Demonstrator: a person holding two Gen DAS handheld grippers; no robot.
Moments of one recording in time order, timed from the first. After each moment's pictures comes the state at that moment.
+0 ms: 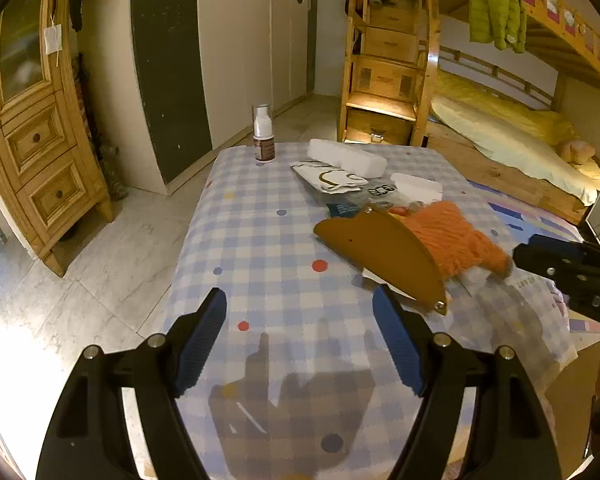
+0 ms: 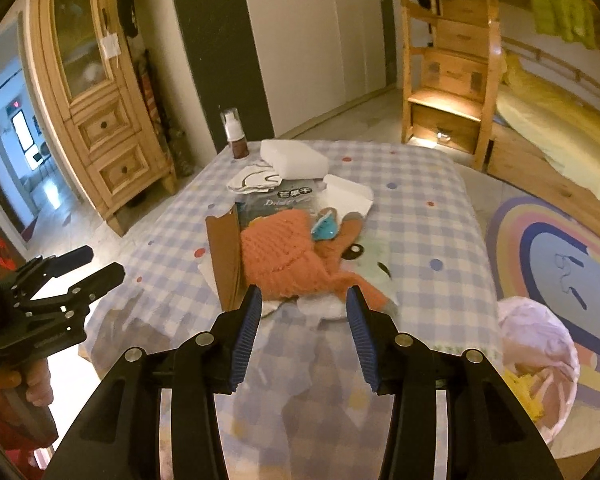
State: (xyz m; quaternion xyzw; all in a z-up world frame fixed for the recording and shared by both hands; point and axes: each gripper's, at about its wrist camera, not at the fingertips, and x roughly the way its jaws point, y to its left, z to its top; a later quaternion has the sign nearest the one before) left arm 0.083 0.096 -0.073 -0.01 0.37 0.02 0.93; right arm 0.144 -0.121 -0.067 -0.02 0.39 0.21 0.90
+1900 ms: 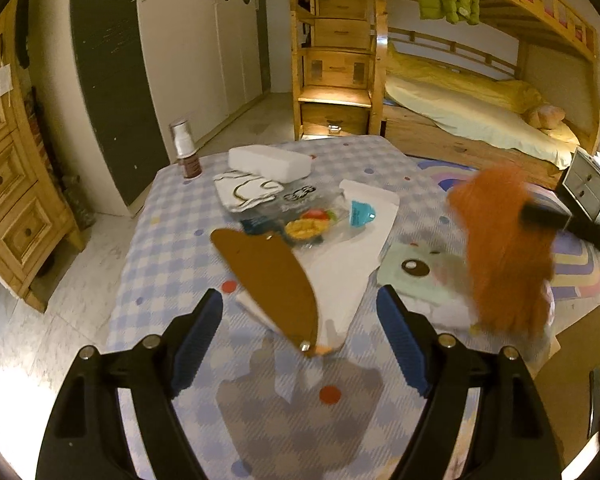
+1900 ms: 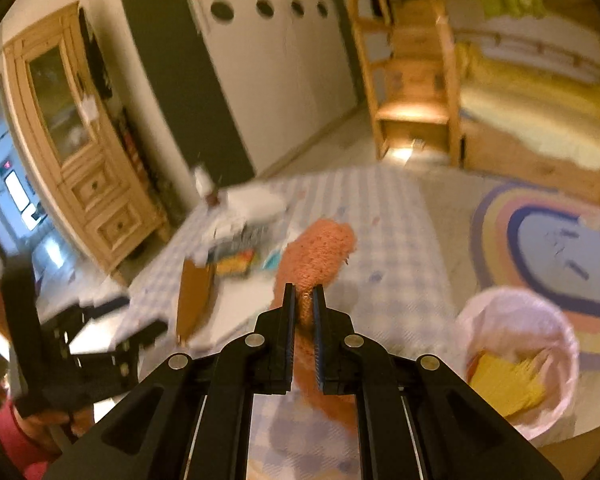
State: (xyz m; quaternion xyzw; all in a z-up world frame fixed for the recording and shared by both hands) left arm 0.104 0.018 -0.073 0.04 0.37 -0.04 0.93; right arm 0.138 -0.183 -0.060 0.06 0.38 0.19 0.90
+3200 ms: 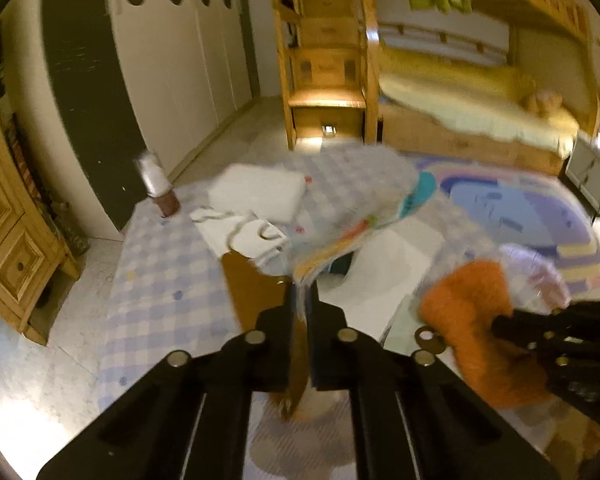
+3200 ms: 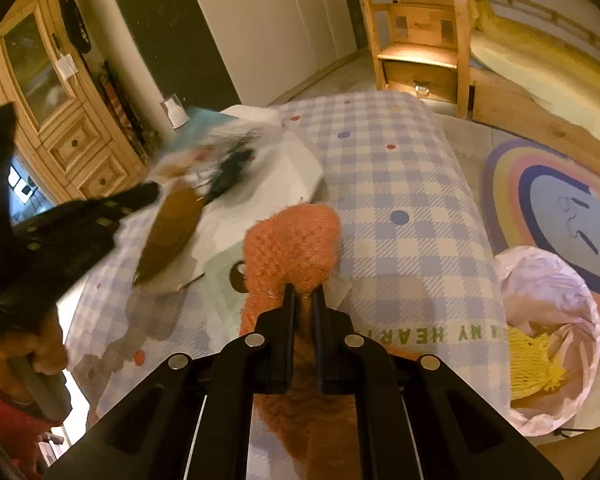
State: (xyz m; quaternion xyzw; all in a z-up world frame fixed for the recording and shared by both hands) left arm 0.167 0.016 -0.066 0.06 0.36 -0.05 0.93; right arm 0.163 -0.172 -0.098 0.05 0.43 0.18 0.88
